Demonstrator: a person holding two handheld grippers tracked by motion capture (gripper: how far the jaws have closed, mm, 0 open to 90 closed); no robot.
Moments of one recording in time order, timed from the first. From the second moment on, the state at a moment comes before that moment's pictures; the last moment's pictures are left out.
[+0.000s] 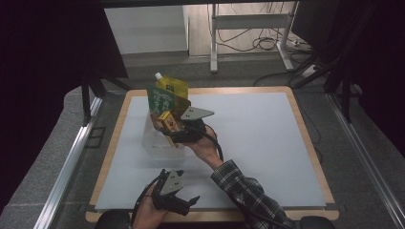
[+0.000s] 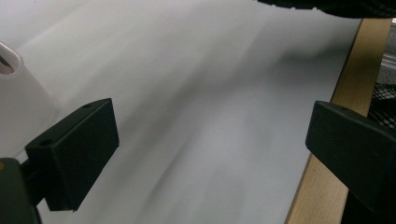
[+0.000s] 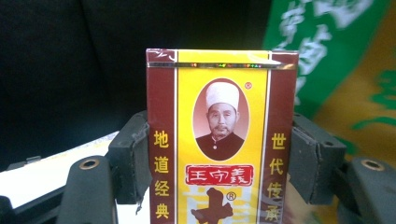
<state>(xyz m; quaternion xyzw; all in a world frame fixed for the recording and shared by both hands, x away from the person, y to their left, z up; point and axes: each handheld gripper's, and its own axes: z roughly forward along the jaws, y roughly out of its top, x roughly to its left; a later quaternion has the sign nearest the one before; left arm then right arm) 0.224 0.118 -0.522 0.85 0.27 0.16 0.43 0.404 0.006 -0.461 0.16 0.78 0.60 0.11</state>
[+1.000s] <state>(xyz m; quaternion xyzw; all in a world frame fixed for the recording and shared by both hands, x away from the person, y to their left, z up) 0.224 0.116 -0.523 0.85 0.27 0.16 0.42 0.399 0.005 -0.489 0.17 0.80 0.57 0.09</state>
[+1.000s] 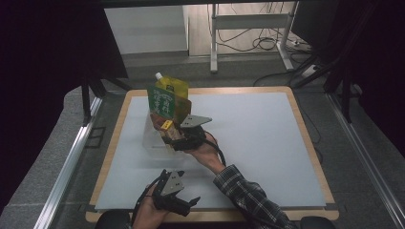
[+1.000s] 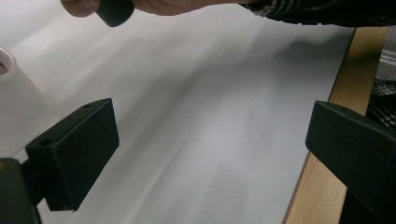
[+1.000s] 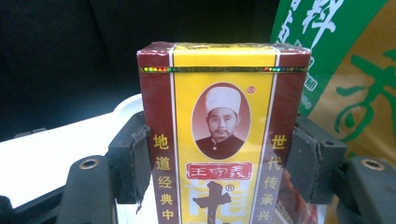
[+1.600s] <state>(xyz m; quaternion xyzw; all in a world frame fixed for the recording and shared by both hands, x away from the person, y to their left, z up) 0.224 0.114 -0.524 0.85 0.26 0.16 0.42 0.397 0.000 -0.494 0.18 0.81 0.54 0.09</state>
